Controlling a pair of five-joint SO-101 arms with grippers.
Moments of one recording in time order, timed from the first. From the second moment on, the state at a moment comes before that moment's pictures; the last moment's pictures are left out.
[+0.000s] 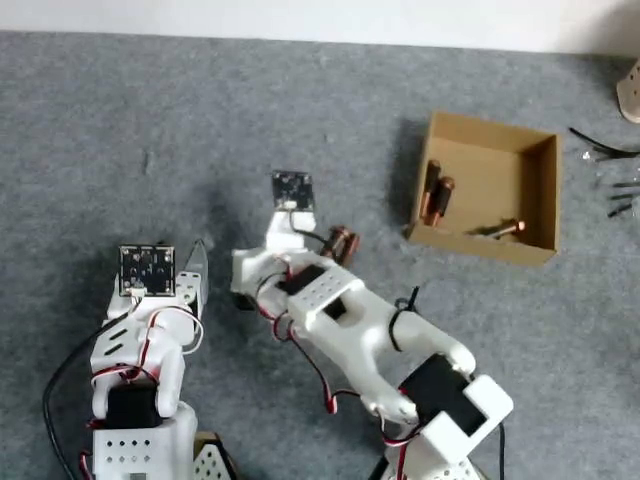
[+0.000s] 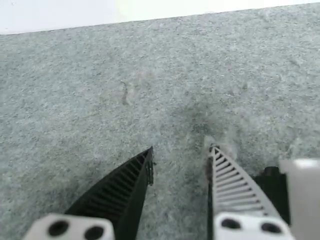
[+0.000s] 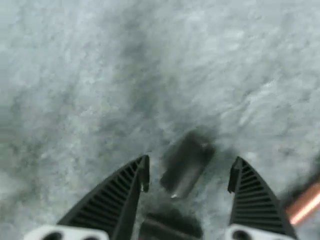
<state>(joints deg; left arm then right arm) -8.9 -104.1 95.1 41.4 -1.7 -47.3 3.5 37.3 15.9 -34.1</state>
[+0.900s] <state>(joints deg) -8.9 -104.1 95.1 41.4 -1.7 -47.4 17.8 21.2 28.4 -34.1</state>
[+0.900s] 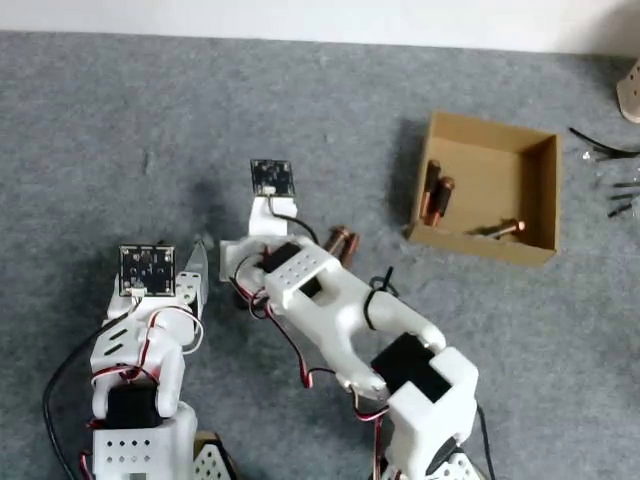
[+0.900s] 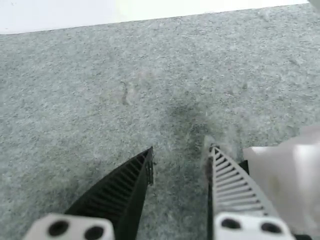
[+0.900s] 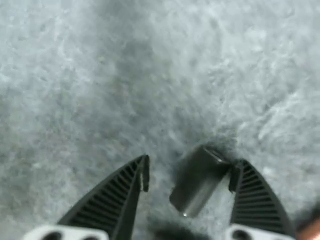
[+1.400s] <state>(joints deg) -8.9 -104.1 95.1 41.4 -1.7 -46.9 17.8 21.6 34.4 -34.0</state>
